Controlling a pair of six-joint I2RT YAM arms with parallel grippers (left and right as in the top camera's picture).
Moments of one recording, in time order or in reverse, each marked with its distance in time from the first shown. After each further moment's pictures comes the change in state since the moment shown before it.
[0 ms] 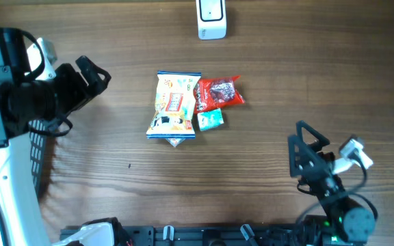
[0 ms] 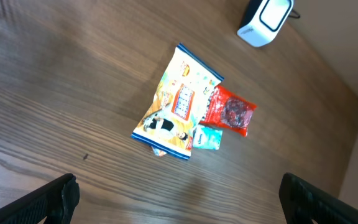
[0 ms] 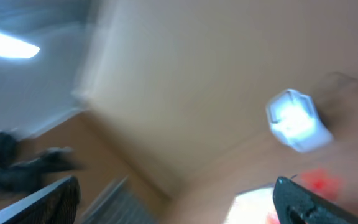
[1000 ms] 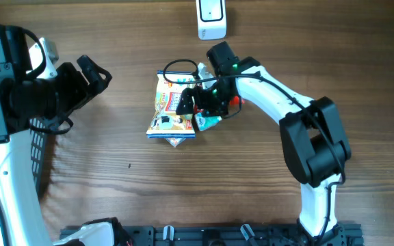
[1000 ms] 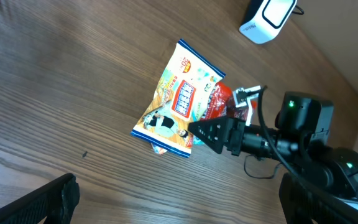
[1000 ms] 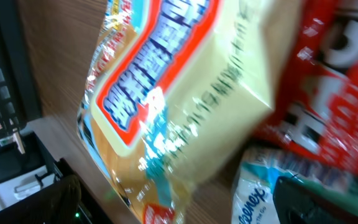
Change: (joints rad) left arm 0.000 0.012 -0.002 -0.002 0.007 0.000; right arm 0.565 2.109 1.509 -1.180 -0.116 -0.794
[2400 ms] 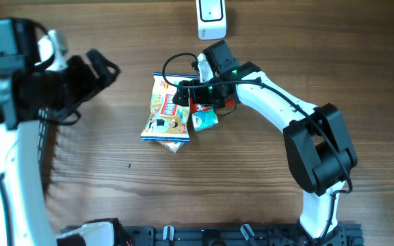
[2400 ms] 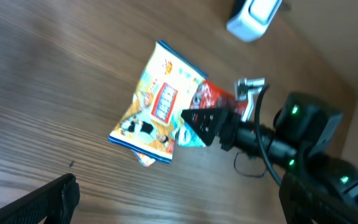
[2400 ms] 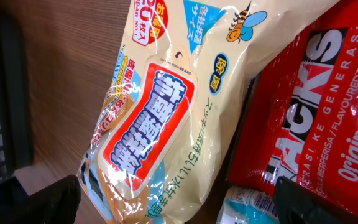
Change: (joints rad) left arm -0.060 0.046 -0.013 0.053 0.019 -0.003; right arm 0.021 -0.071 -0.067 0.203 0.152 0.129
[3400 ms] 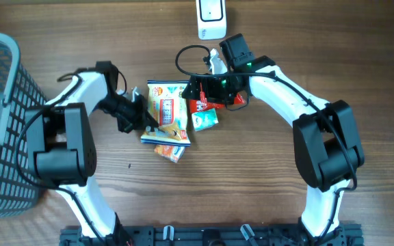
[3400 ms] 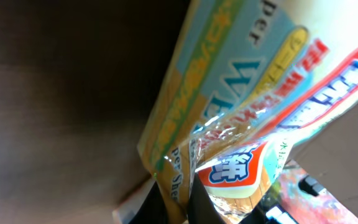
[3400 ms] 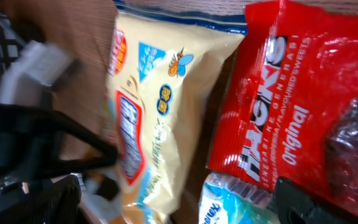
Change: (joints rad) left arm -0.045 0.601 -0.557 0.440 0.331 0.216; right arm -0.093 0.000 0.000 -0.037 -0.119 -0.050
